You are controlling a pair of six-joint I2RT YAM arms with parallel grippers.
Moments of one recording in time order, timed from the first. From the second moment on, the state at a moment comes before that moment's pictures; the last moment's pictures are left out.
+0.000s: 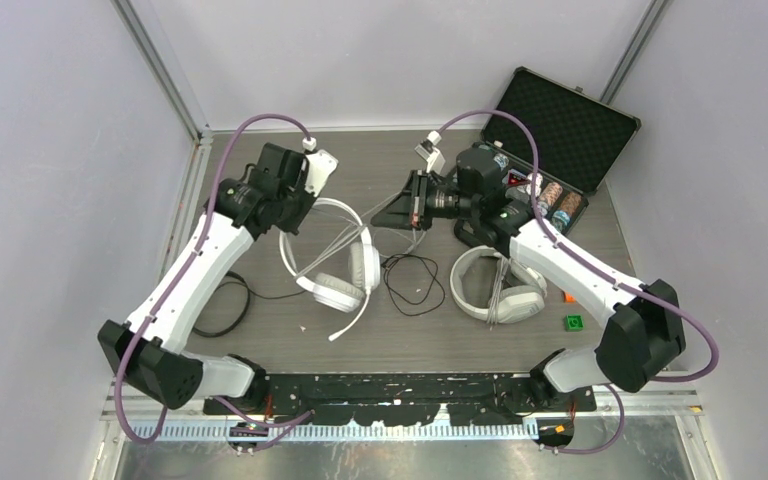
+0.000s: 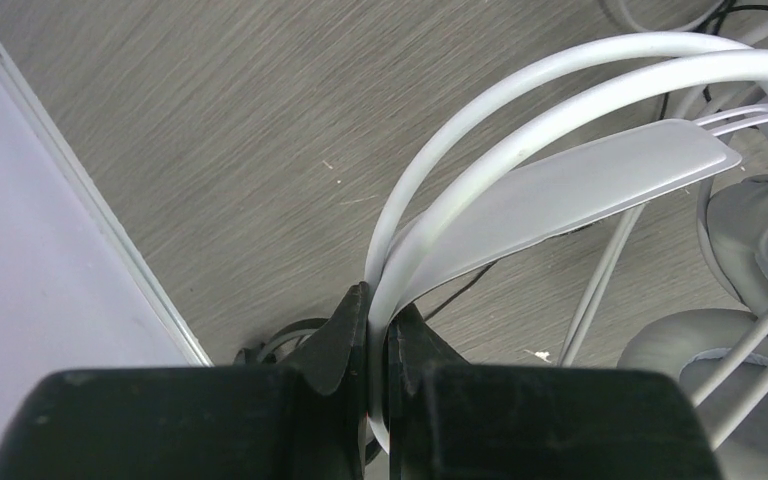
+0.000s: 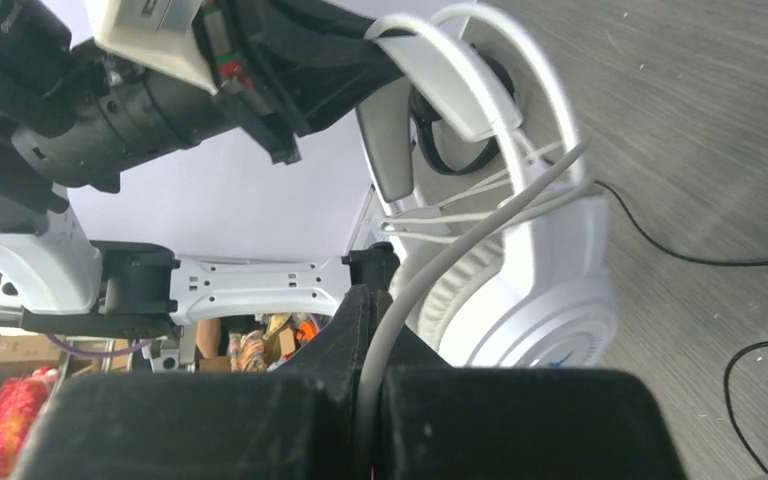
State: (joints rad) left arm -0.45 1.32 1.44 -0.99 -0.15 0.28; right arm 0.57 1.40 1.14 0.00 -0.73 0.95
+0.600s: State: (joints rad) left arm -0.45 1.43 1.50 -1.02 -0.38 -0.08; right arm 0.73 1.50 1.27 -0.01 -0.68 0.97
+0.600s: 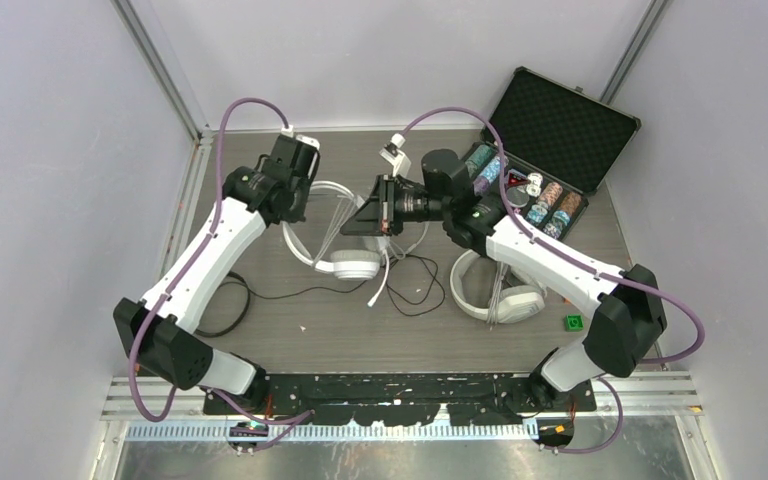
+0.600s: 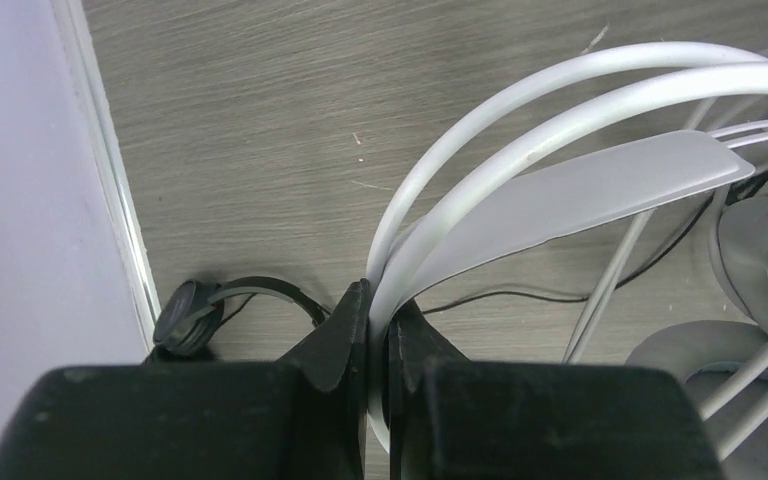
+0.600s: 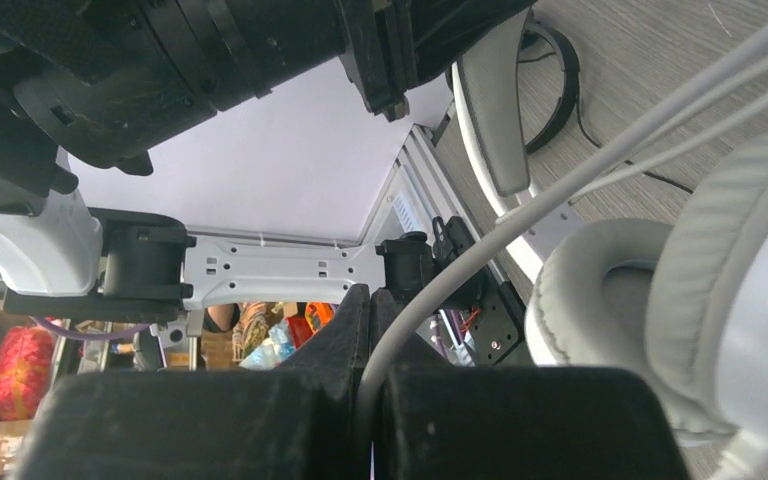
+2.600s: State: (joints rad) left arm -0.33 1.29 1.66 -1.02 -0.36 -0.78; right arm 1.05 1.46 0.96 0.18 -0.12 0.20
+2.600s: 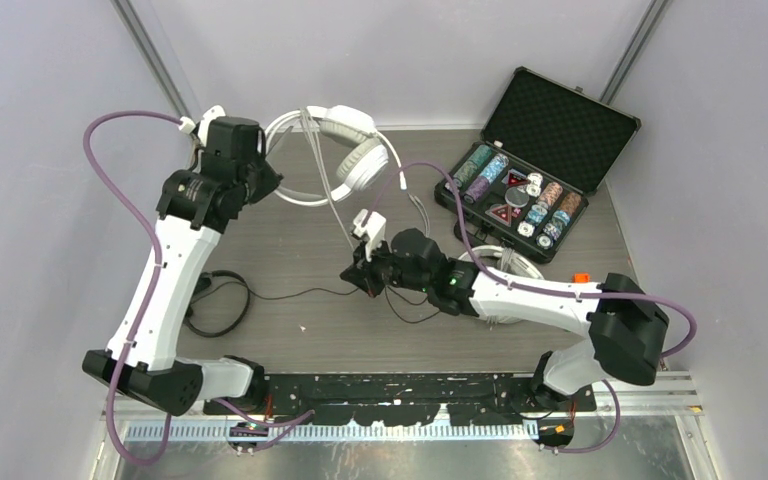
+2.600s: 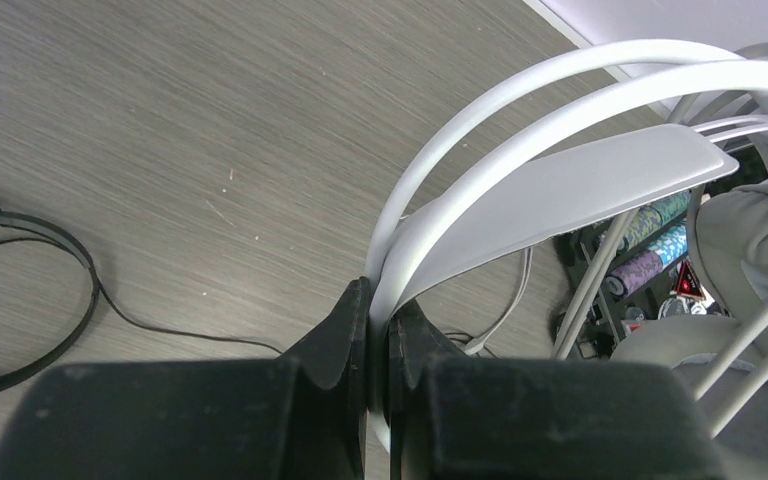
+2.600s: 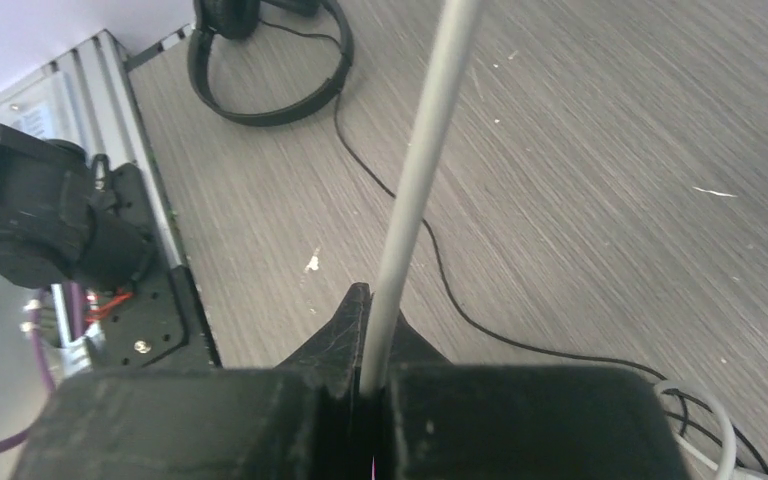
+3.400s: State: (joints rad) left arm -0.32 1.28 1.75 -1.07 -0.29 -0.78; right arm 1.05 1.50 0.69 0.62 -0.10 0.11
